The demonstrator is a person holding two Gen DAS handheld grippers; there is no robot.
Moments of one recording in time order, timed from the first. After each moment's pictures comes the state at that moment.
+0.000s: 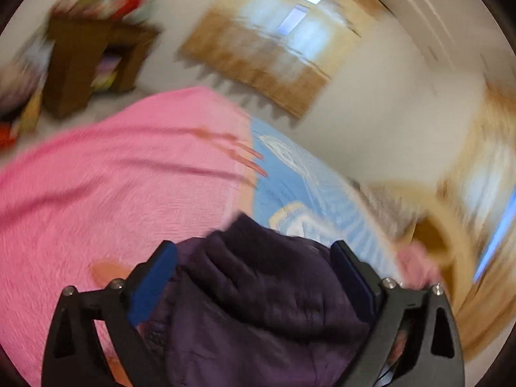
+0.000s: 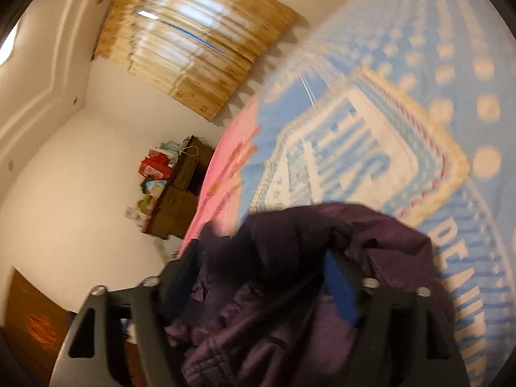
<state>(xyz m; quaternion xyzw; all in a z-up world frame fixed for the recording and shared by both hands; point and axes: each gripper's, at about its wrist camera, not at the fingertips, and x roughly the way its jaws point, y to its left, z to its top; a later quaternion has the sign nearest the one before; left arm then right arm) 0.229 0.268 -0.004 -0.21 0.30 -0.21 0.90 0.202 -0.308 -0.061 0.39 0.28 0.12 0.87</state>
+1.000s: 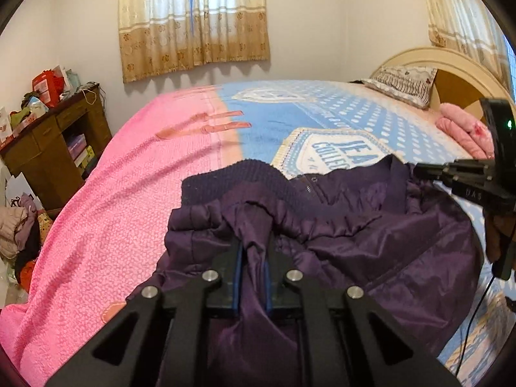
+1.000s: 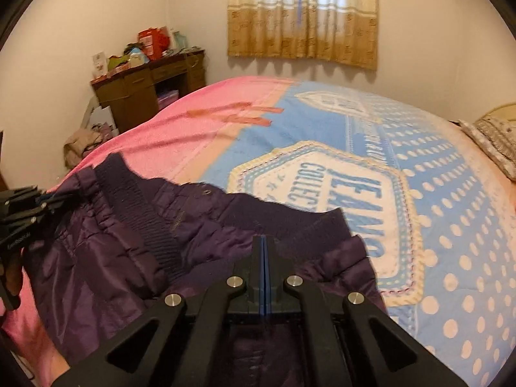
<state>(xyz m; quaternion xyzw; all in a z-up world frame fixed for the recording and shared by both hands) 0.238 0.178 -0.022 0.08 0.33 -0.20 0.92 0.215 -0.180 -0.010 -0.04 0.34 0.07 0.94</state>
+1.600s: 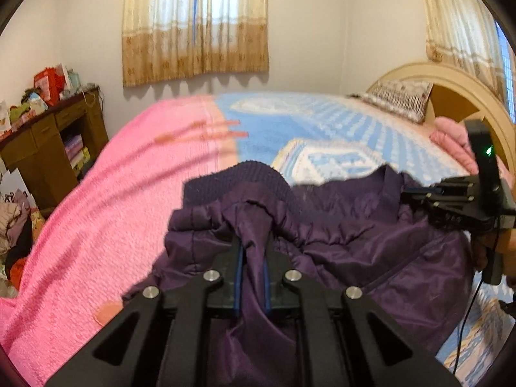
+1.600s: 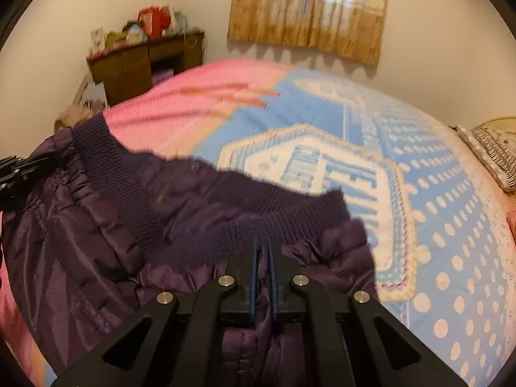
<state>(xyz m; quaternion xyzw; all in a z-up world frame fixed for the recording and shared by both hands) 0.224 0.189 -0.010 0.05 0.30 -0.22 0.93 0.216 -0.176 -0.025 -0.08 0.35 0.06 0.93</state>
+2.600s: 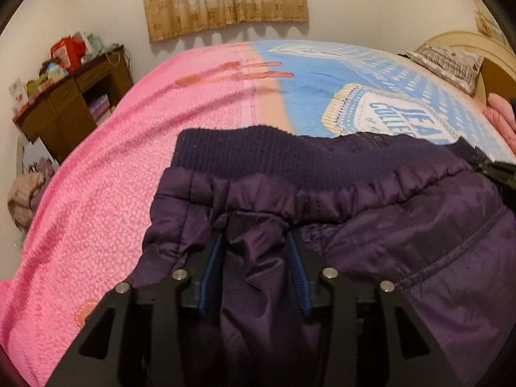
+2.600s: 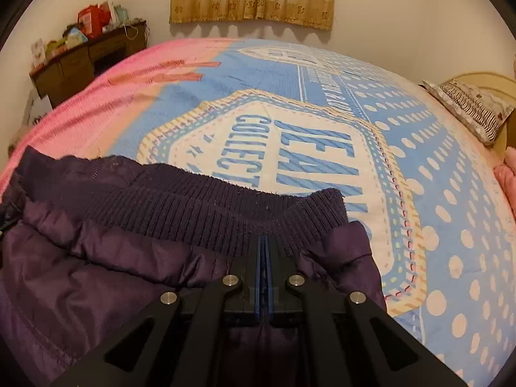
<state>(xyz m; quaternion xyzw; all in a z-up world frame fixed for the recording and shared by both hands) 0.309 0.159 -0.094 0.08 0.41 -0.11 0.90 0.295 -0.202 -0.080 -0.05 0.41 -0.05 0.91</state>
